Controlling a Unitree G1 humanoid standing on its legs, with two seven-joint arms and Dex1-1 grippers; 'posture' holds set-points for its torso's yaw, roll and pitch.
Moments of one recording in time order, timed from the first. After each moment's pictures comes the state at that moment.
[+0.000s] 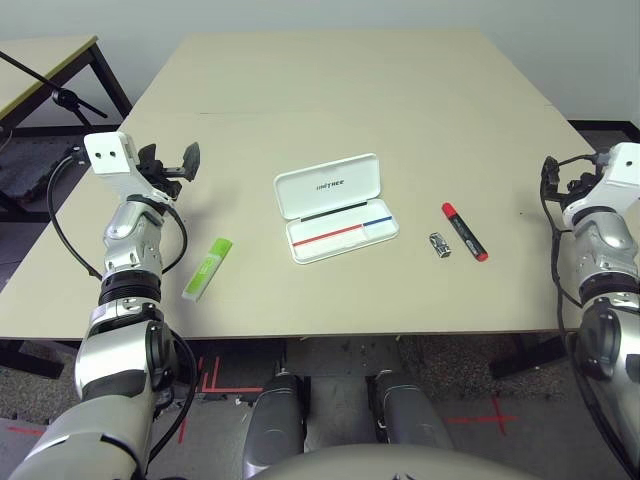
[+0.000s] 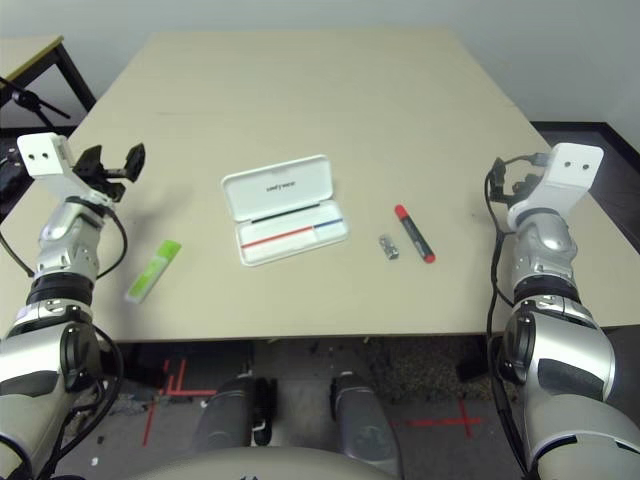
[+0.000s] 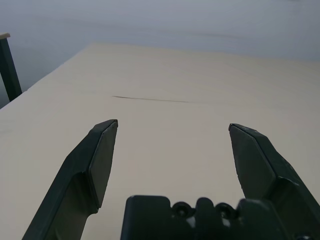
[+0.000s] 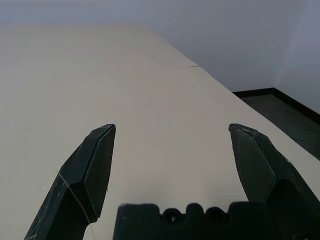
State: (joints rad) left arm -0.71 0.49 0.36 0.91 -0.28 -0.21 -0.45; right arm -0.76 -0.58 -0.39 1.21 0.20 -0.37 0.25
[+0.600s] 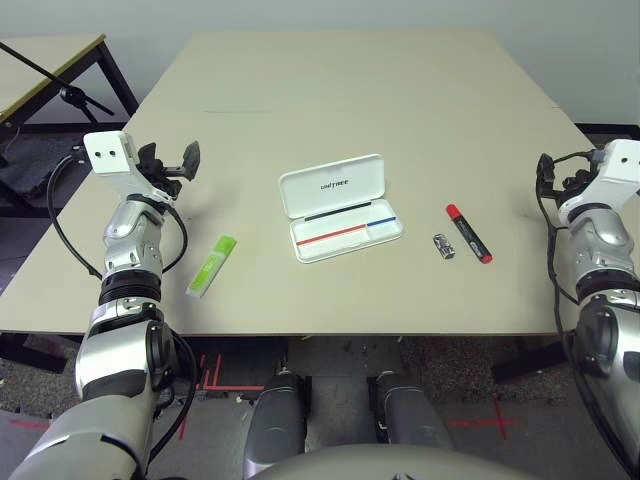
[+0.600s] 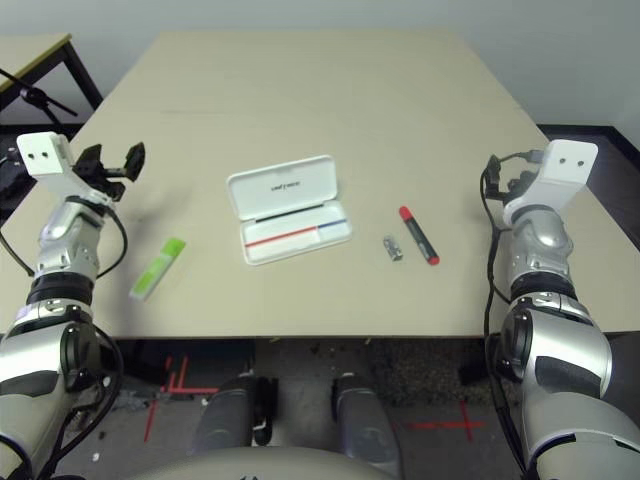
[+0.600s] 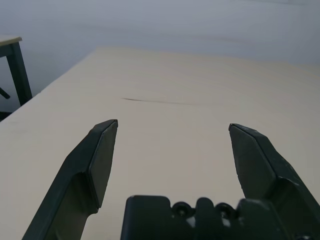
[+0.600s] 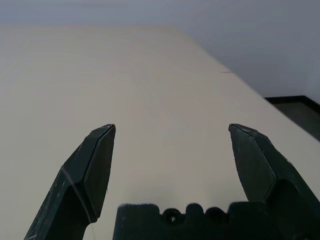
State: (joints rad) left arm -0.69 0.50 0.37 0.88 -0.28 -0.21 -0.45; right arm -0.78 -0.58 -0.36 1.21 0.20 -0.32 0.40
